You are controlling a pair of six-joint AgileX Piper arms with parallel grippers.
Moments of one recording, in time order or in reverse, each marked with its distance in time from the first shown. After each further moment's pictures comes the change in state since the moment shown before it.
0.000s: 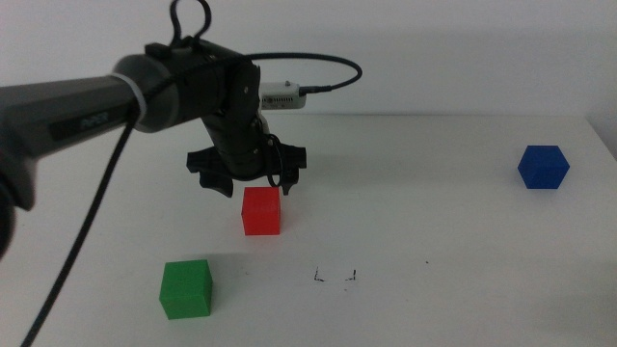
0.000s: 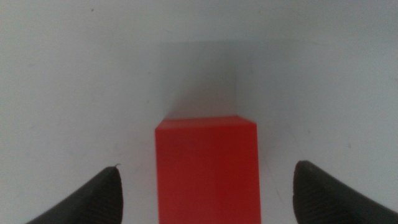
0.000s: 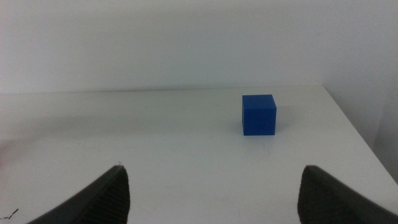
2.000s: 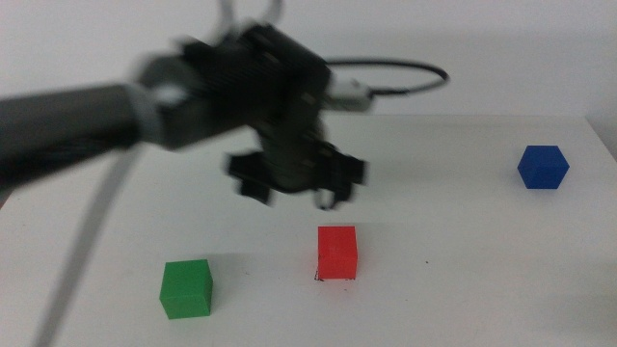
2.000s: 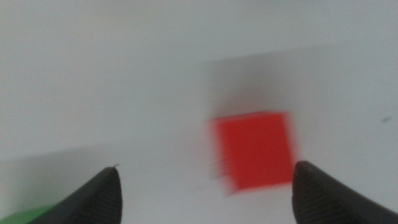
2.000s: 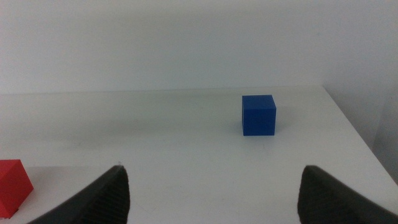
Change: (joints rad) left arm -0.245 -0.147 0.018 0.078 0.122 -0.150; right arm 0.000 0.000 0.000 0.000 0.000 0.000
